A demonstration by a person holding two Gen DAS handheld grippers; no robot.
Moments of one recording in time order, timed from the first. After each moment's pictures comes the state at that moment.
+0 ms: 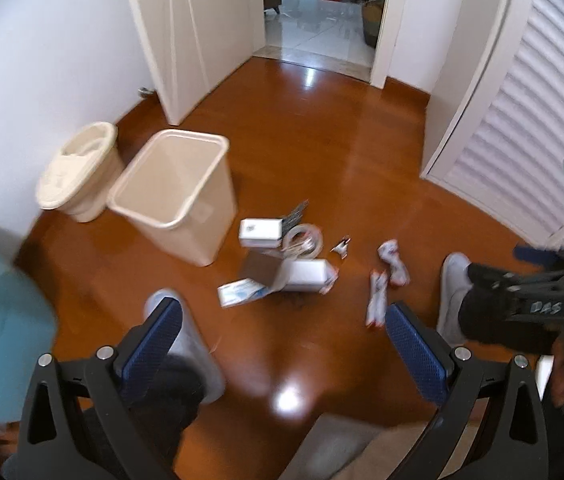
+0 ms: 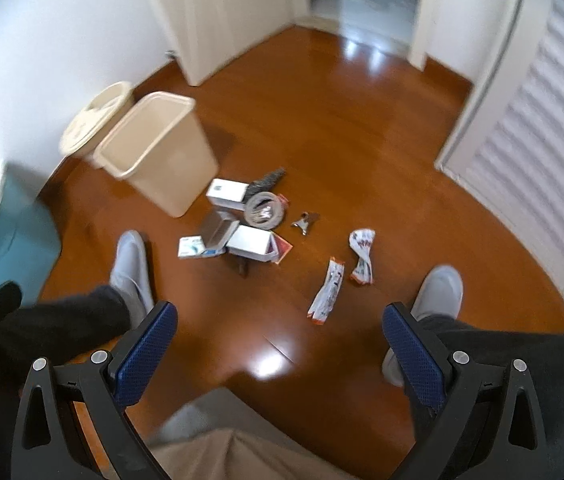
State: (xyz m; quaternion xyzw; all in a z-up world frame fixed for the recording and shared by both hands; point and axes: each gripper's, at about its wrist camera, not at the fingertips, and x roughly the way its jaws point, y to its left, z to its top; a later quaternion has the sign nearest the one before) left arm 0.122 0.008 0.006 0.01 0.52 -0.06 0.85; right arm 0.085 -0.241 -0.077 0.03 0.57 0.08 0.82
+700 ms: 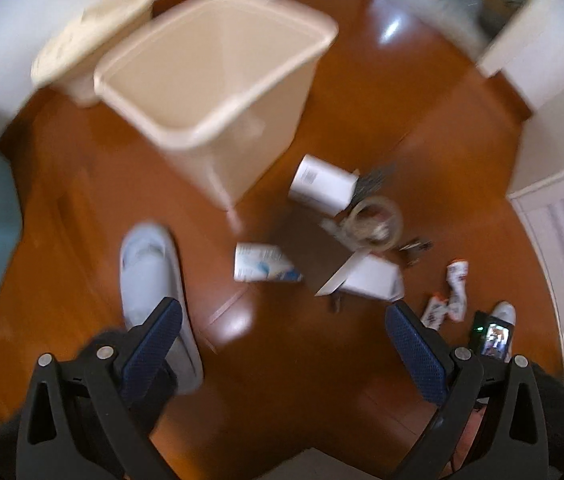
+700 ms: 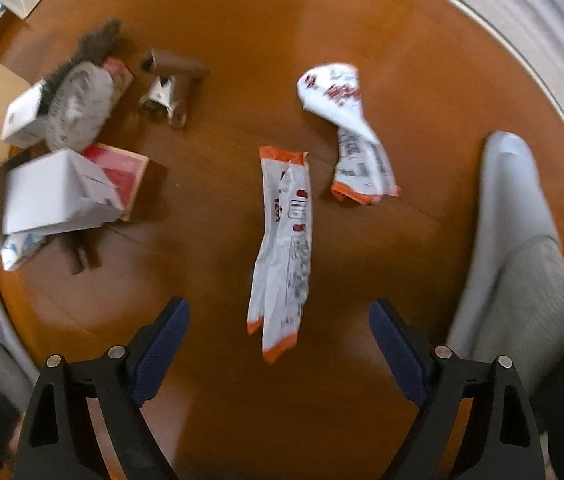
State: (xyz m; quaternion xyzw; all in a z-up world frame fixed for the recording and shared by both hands) left arm 0.241 0.085 -0.186 -0.12 0.65 0.07 0.75; right arm 0.187 -0.272 -0.450 0.06 0.71 -0.08 0.69
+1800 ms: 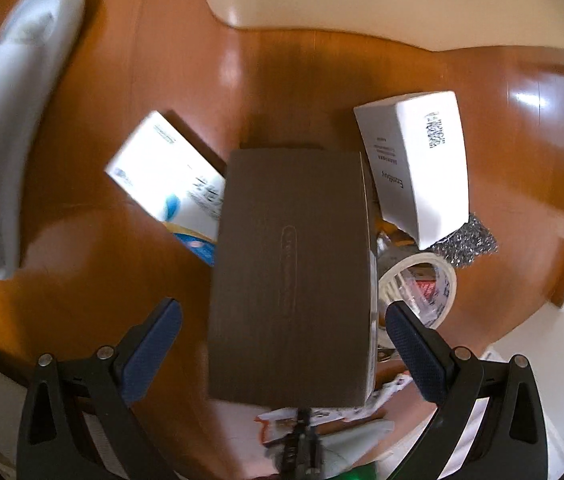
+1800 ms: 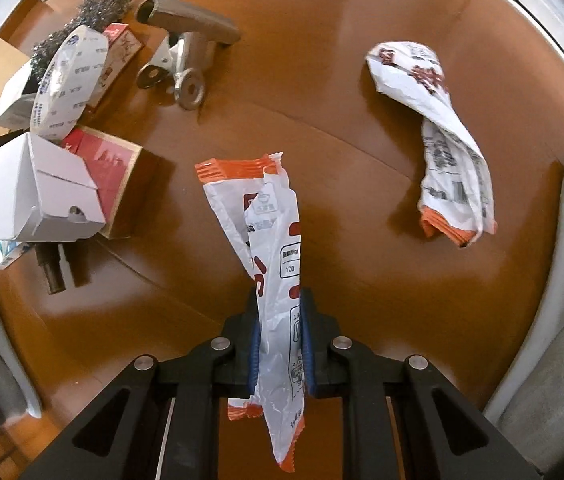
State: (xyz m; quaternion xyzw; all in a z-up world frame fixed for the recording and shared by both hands) left arm 0.312 0.095 -0.419 -0.47 0.69 0.21 0.50; right arm 0.195 -0.287 -0.498 0.07 0.70 -0.02 0.71
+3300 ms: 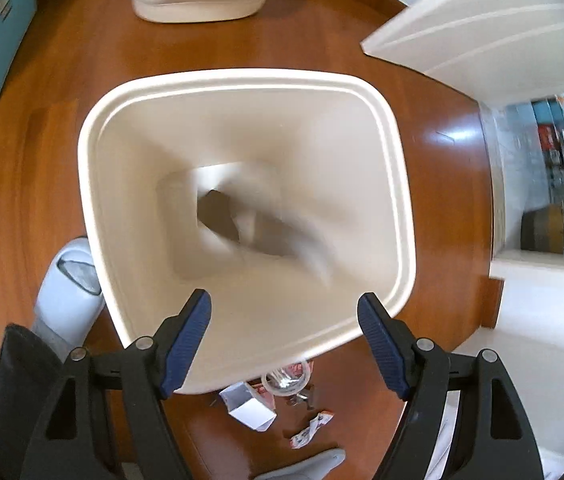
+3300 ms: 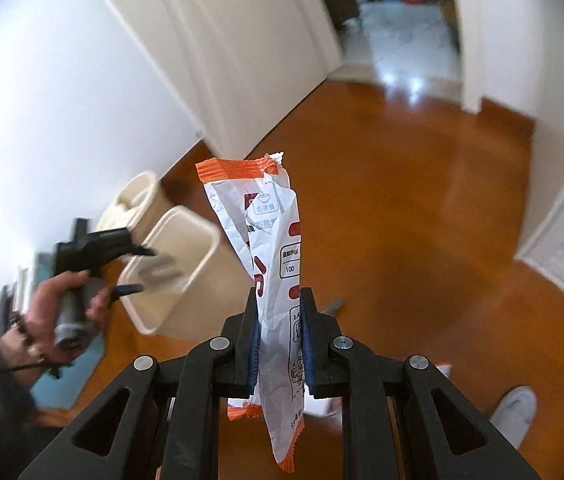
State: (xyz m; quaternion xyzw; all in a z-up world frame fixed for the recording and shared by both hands) left arm 0.440 0.222 -0.195 -0.45 0.57 0.19 0.66; right arm 0.318 -0.235 -0.029 0.12 0.47 0.17 0.86
